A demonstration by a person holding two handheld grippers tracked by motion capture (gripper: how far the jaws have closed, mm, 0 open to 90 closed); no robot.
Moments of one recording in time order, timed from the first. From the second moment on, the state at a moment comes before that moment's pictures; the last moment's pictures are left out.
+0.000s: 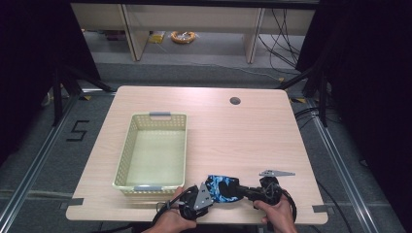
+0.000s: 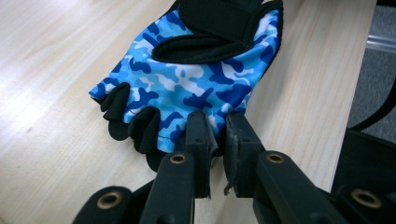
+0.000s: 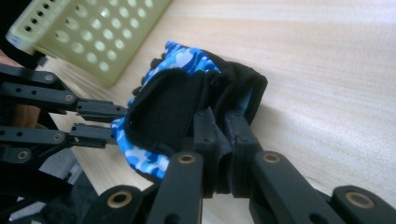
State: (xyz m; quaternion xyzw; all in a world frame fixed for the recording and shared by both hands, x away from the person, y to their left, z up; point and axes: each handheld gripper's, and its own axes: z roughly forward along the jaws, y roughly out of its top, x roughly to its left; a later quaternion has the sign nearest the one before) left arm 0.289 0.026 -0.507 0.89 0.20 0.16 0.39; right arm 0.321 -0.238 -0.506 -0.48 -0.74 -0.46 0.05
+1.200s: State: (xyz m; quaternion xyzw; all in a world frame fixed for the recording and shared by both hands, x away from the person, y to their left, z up) left arm 0.283 0.105 -0.415 0.86 0.21 0.22 0.41; right arm 0.322 -0.168 -0.396 -0.38 -0.77 -0.51 0.00
